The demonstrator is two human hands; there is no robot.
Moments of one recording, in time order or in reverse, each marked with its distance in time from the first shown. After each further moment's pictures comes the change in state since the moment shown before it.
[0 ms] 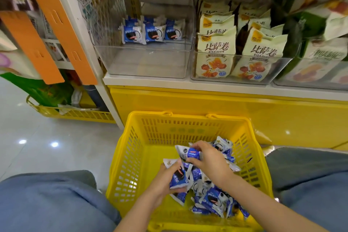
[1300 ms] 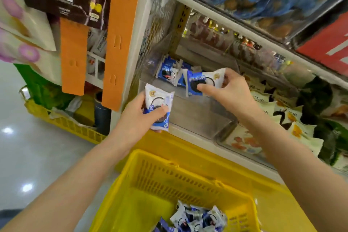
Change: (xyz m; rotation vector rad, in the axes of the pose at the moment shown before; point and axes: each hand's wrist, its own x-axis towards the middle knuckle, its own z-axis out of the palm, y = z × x) left_hand -0.038 0.244 -0.088 0.011 0.156 0.828; right_hand 0.176 -0.215 -0.182 0.128 0.314 -0.248
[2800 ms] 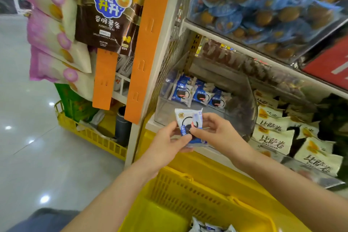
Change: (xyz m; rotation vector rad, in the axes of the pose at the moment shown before) left_hand -0.028 0.000 0.021 -0.086 -0.147 -0.043; right_hand -0.057 -0.010 0.035 0.268 -0.374 0.113
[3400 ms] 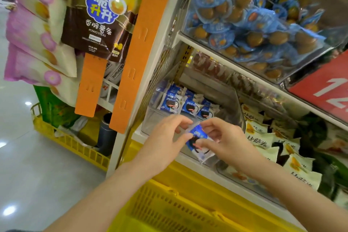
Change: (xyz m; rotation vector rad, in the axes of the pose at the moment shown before) left_hand 0.028 0.019 0.005 0.687 0.090 0.416; right_hand 0.005 -0.006 -0.045 -0.579 0.069 -0.204
